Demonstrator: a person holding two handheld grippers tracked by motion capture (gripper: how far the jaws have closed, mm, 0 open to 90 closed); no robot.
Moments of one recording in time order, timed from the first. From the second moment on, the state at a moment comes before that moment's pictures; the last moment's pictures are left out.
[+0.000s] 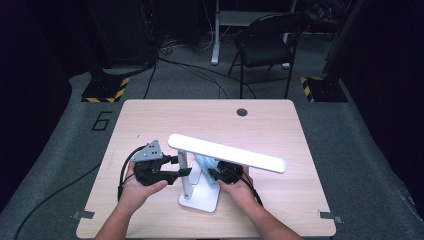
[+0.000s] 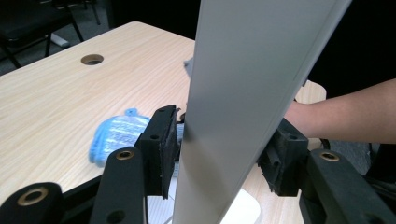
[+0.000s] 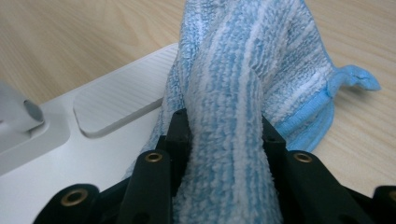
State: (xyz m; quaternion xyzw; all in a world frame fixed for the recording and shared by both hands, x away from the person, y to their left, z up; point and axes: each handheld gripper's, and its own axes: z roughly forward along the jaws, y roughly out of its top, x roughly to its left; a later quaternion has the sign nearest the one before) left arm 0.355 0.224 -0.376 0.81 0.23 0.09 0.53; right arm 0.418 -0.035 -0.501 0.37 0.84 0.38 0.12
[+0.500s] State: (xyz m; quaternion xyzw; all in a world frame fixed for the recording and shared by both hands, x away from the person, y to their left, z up) left arm 0.357 0.231 -0.375 0.81 0.26 0.12 0.52; right arm 0.409 -0.039 -0.499 0.37 0.84 0.39 0.13
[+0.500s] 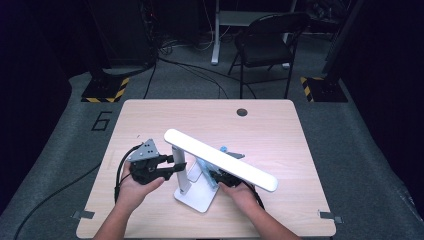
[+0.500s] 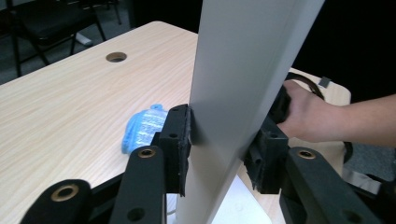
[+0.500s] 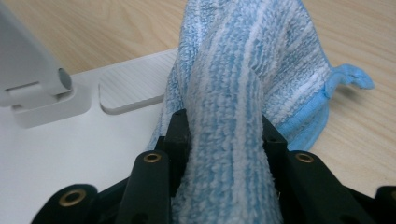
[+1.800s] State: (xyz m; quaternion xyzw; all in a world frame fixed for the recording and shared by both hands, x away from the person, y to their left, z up) left arm 0.375 0.217 -0.377 0.80 0.25 0.12 0.53; right arm 0.405 -0.023 -0.492 0.33 0.84 0.41 0.14
